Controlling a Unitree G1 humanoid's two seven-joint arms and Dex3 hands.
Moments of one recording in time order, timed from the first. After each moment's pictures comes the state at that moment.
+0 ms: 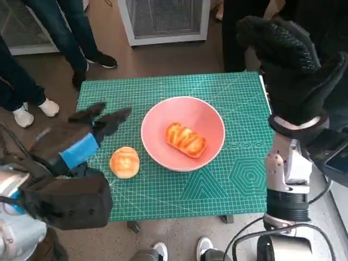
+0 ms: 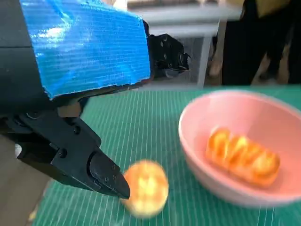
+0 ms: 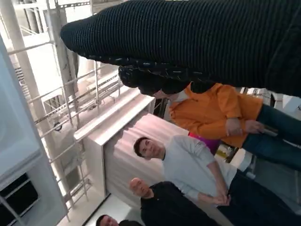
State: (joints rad) left arm -0.30 0.75 -0.03 -0.73 0.68 0.60 -0.98; right arm -0.76 -0.14 -0.16 0.28 0.44 -0.49 0.56
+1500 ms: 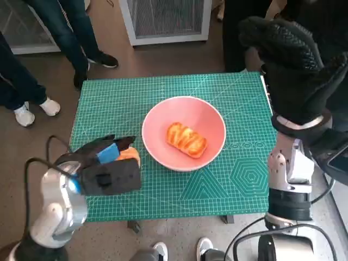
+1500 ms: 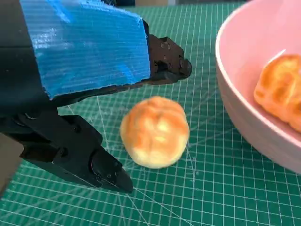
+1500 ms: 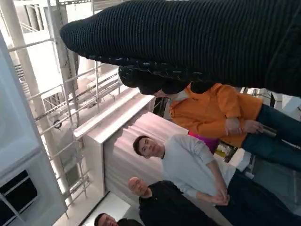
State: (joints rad) left arm -0.32 0.61 -0.31 -0.32 0.82 0.69 -0.83; right arm -0.76 -0.15 -0.17 0.30 0.43 -0.51 0.58
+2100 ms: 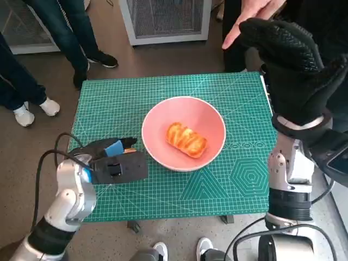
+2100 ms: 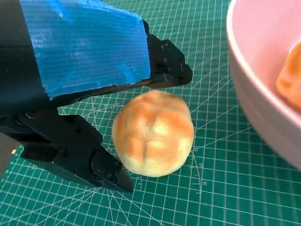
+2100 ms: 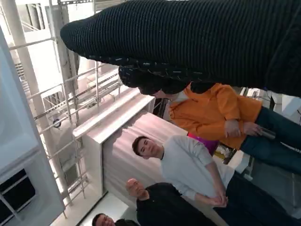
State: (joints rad) left arm -0.39 0.58 -0.36 -0.09 0.81 0.60 -0.75; right arm -0.76 -0.15 -0.17 0.30 0.43 -0.52 0.58
